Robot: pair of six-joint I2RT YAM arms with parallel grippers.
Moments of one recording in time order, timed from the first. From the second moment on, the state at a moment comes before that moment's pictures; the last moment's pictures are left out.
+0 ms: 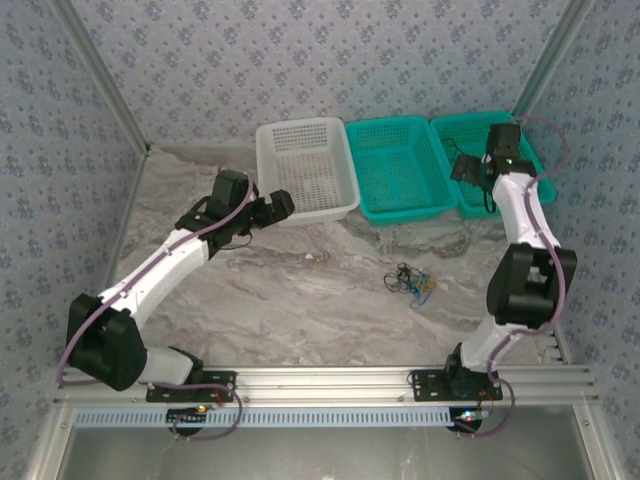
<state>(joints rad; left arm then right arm) -0.47 1.37 1.08 -0.39 0.09 -0.72 -0.14 1.66 1.46 -0.64 0.09 0.21</state>
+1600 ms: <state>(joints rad) -0.90 1.80 1.33 -0.26 0.15 -0.43 0.15 1.01 0.85 -0.95 0.00 0.46</state>
